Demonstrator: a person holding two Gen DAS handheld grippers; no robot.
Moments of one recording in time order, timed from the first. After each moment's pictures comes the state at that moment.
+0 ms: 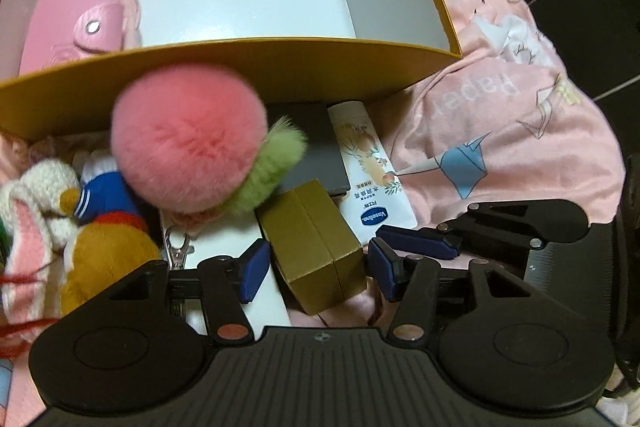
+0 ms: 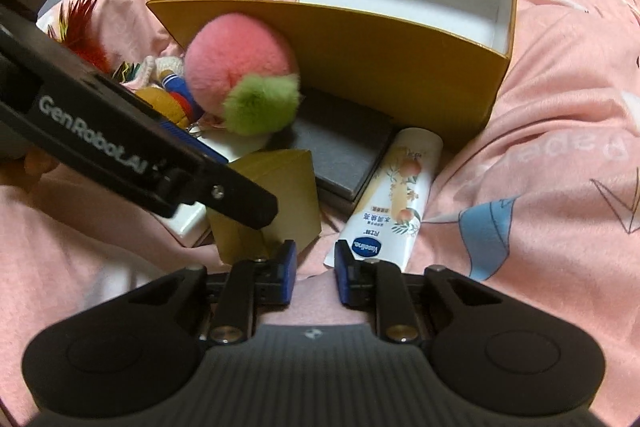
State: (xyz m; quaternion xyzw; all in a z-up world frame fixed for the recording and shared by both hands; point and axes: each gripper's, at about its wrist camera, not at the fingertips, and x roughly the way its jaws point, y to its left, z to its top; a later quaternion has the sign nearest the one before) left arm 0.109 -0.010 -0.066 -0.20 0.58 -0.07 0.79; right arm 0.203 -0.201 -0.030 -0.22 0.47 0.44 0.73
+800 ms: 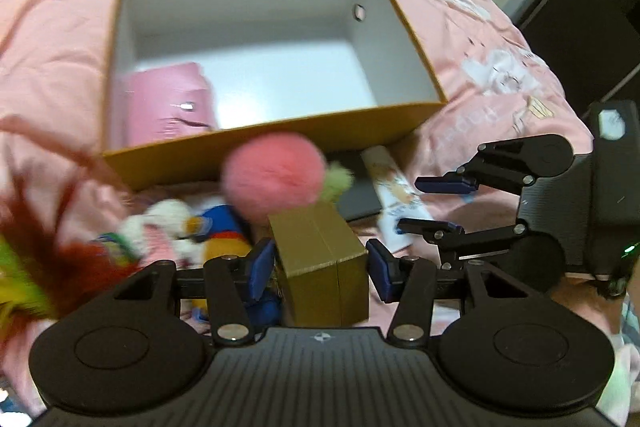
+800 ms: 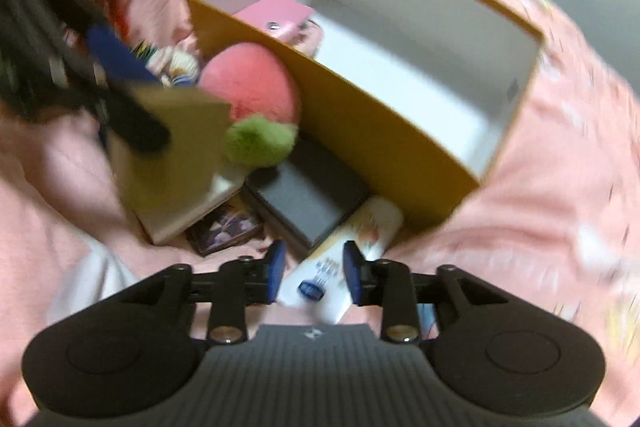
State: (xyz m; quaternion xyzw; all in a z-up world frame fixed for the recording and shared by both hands) left arm 0.055 0.033 0.003 -0.14 0.52 -0.04 0.84; right arm 0.195 -0.179 -0.005 -0.38 0.34 0.48 0.71
